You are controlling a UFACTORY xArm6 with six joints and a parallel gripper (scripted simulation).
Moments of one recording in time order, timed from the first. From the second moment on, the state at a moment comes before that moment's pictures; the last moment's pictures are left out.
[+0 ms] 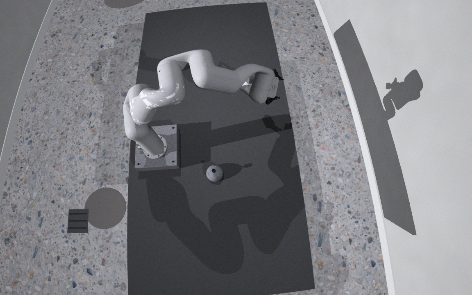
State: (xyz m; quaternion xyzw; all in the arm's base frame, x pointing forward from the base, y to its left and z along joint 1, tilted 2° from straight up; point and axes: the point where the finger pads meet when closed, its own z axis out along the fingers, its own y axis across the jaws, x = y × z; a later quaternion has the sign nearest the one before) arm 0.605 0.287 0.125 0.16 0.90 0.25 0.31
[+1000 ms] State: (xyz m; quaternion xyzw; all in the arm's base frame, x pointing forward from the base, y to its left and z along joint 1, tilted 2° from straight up) arm 0.585 0.226 0.116 0.16 0.92 0.22 0.28
